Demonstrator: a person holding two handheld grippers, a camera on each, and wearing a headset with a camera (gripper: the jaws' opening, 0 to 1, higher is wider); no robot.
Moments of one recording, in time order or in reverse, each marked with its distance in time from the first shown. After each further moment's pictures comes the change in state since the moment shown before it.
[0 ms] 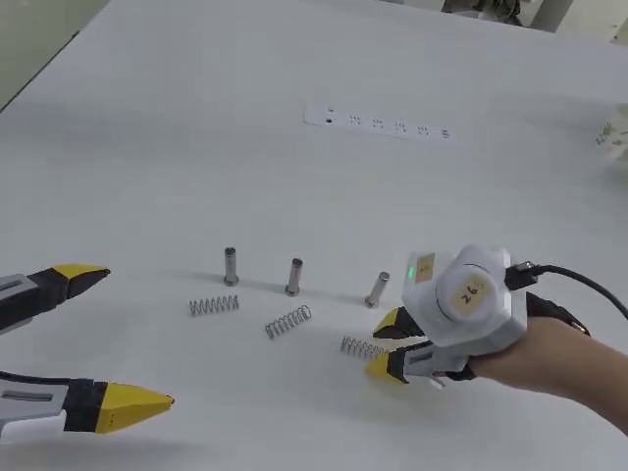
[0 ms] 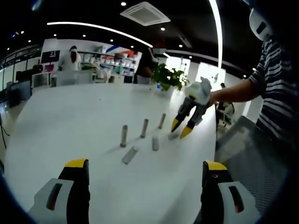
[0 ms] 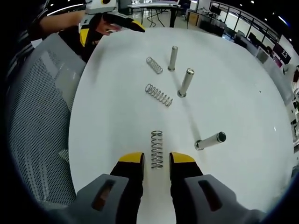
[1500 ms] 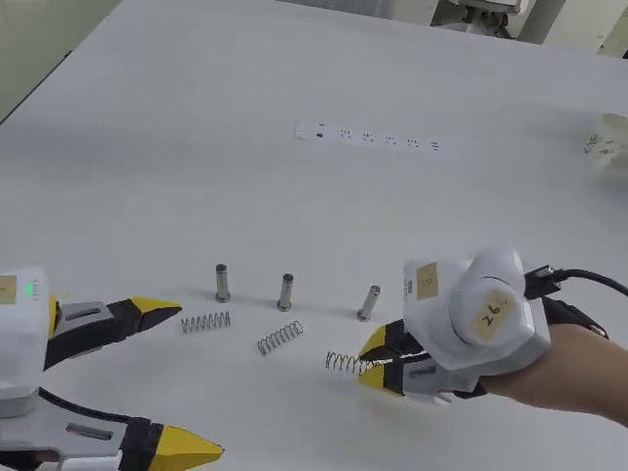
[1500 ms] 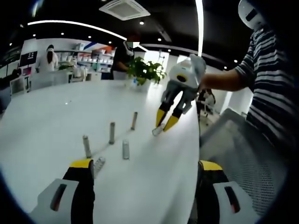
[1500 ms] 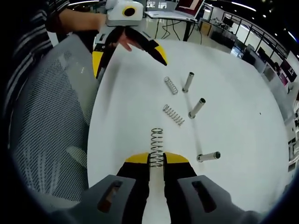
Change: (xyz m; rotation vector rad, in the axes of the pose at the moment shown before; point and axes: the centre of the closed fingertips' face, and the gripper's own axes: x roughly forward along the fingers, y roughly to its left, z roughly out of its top) left arm 0.047 -0.059 0.006 0.095 0.058 -0.213; right arm -0.035 0.026 0.031 -0.123 -0.050 0.034
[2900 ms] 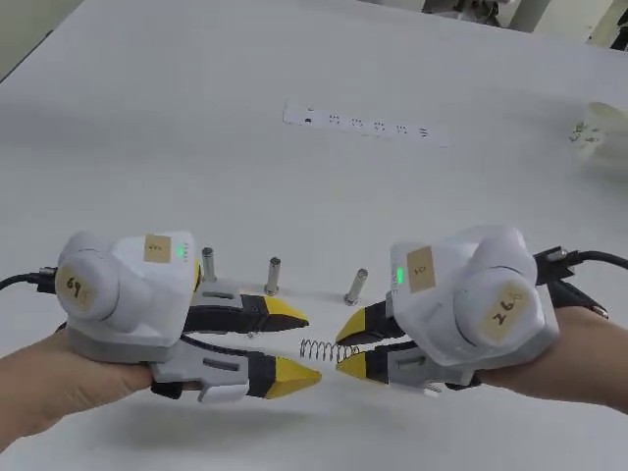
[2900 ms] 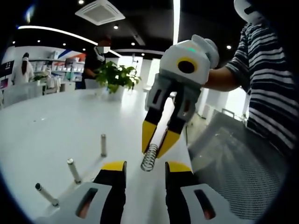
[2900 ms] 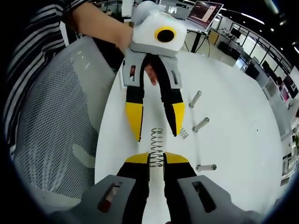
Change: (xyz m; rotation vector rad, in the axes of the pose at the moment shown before) left arm 0.079 -0.037 0.035 0.084 -0.060 -0.223; right arm -0.016 0.015 0.023 -0.106 -0.032 0.000
